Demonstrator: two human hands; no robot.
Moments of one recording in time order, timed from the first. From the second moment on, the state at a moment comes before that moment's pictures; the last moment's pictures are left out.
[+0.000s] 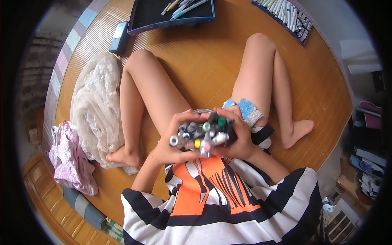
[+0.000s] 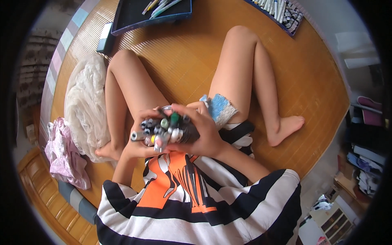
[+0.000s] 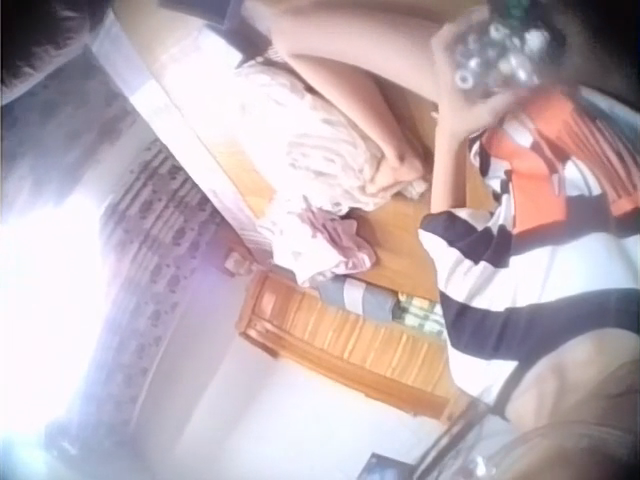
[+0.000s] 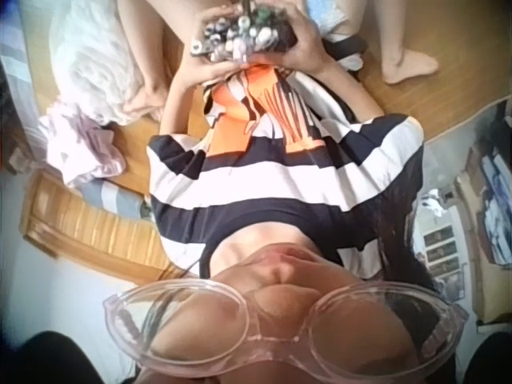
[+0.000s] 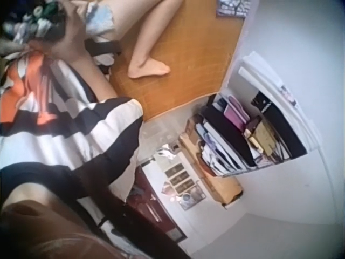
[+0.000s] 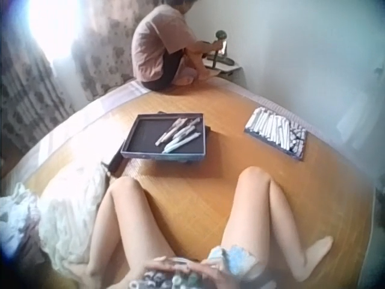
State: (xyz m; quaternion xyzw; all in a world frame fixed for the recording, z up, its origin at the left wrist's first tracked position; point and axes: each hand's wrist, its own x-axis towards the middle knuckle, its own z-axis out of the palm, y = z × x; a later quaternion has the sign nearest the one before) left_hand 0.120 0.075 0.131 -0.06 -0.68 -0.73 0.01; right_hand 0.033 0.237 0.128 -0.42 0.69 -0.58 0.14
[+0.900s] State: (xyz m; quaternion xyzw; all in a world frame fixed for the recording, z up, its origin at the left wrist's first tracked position) left_hand 0.044 0.065 0.083 -0.05 -0.89 -0.46 -0.04; right_hand -0.031 0.217 0.095 -0.45 0.77 -0.44 0.13
